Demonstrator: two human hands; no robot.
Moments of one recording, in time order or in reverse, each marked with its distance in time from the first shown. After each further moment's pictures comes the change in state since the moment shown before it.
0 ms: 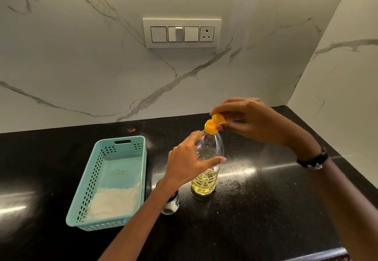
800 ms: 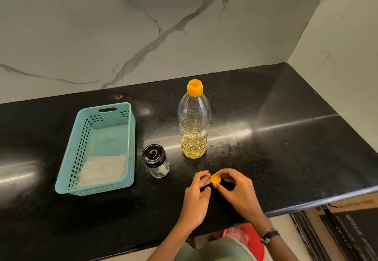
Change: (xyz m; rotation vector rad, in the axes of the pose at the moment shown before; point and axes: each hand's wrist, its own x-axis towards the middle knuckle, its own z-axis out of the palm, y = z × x) left_hand -0.146 0.002 0.111 -0.649 -0.280 -0.609; right_hand -0.176 0.034 0.235 0.386 0.308 0.621
